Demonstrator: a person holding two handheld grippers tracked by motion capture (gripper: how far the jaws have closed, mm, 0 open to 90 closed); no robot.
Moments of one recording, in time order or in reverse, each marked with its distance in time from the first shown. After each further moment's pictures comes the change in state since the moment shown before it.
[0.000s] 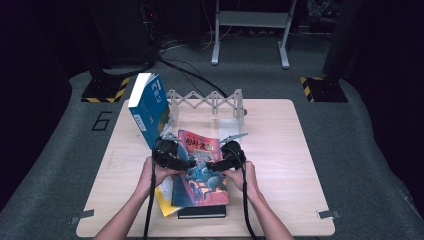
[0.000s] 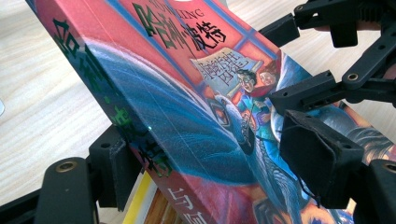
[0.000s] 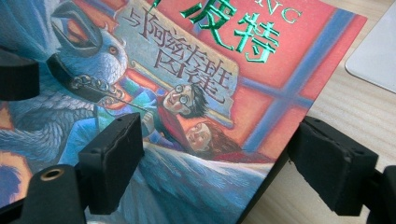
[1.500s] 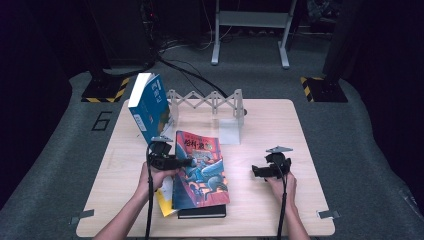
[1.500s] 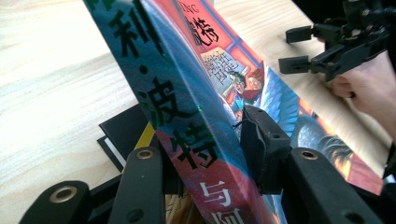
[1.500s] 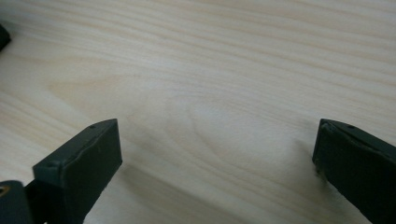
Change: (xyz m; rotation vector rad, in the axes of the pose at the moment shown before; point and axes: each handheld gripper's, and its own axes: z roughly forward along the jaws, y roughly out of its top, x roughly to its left) left arm 0.014 -0.019 -0.001 -0.102 -0.138 -0.178; right arm -0.108 -0.094 -0.048 -0.076 -0.410 0.131
